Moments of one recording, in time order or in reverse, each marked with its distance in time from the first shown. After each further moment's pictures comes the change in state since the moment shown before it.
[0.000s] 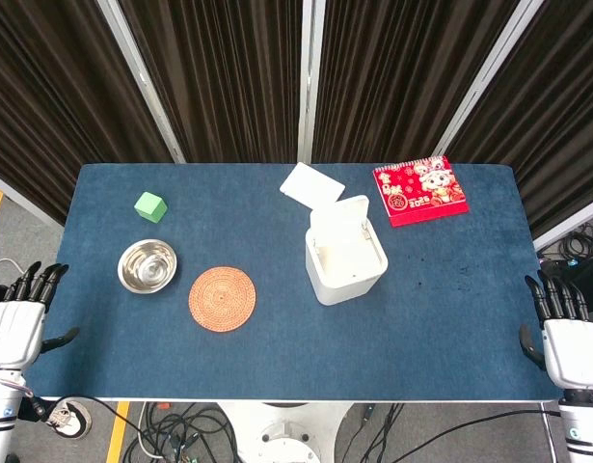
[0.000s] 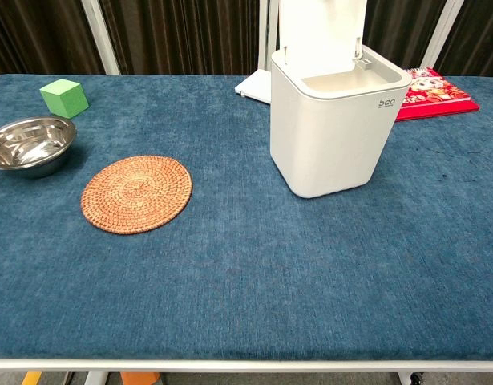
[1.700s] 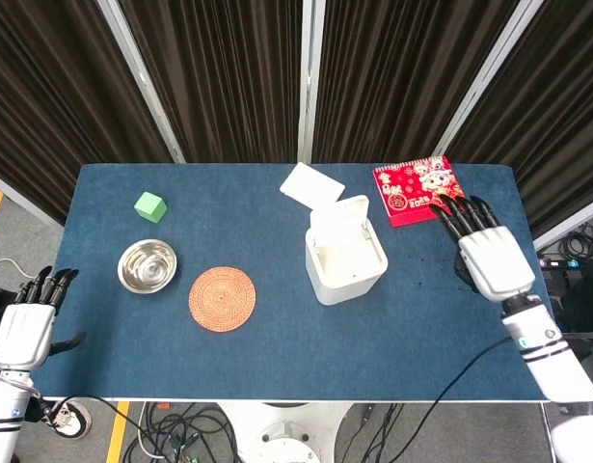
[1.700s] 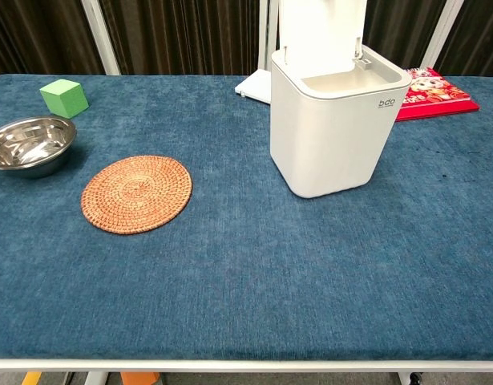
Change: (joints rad) left arm -0.008 -0.002 0.017 -0.023 -0.010 -0.046 0.026; right arm 0.447 0.271 0.238 -0.320 0.196 -0.498 -0.103
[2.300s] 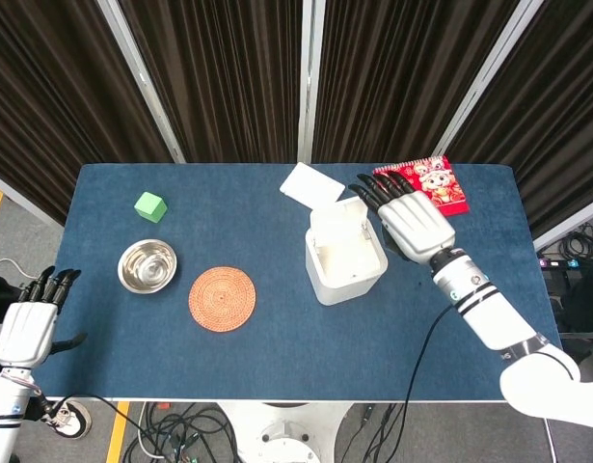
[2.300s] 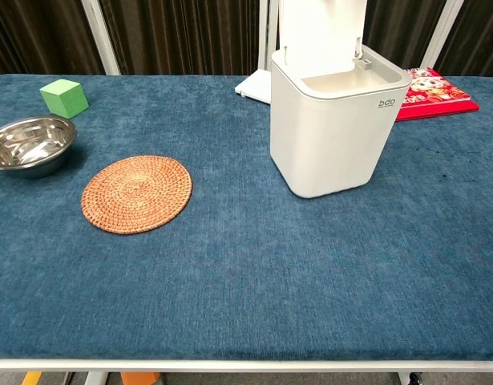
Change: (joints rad) left arm -0.013 0.004 0.002 0.014 -0.008 -0.026 -0.013; right arm 0.364 -0.022 0.045 -0.020 0.387 -0.271 -0.165
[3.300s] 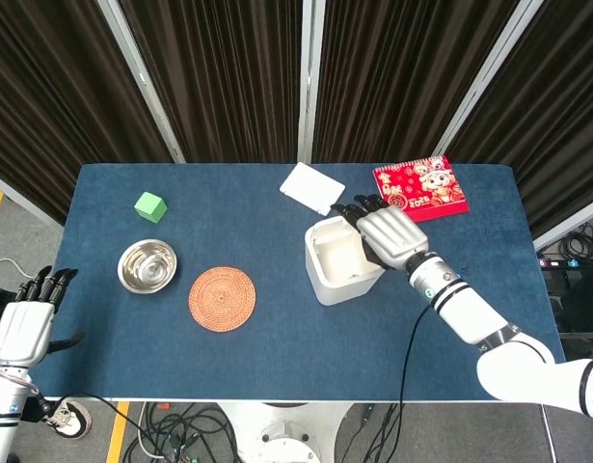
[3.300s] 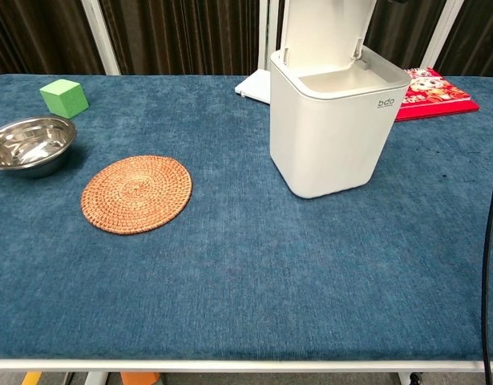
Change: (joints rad) left arm -0.001 -0.001 0.000 0.017 -0.009 -0.004 -0.019; right arm 0.163 -0.023 -0.134 0.011 0.137 -0.071 0.024
